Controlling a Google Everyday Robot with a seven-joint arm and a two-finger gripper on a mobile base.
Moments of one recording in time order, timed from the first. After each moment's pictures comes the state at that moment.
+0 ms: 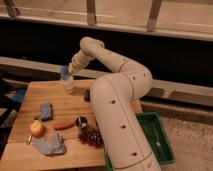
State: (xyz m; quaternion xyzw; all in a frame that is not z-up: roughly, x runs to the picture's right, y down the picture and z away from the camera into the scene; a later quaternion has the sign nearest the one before) arm -0.190 -0.123 0.919 -0.36 -0.12 0.57 0.73
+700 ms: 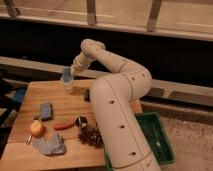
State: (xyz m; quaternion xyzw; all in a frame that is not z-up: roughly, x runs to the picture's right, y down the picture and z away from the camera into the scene) arm -0.185 -0.109 0.927 -0.36 -0.10 0.57 0.73
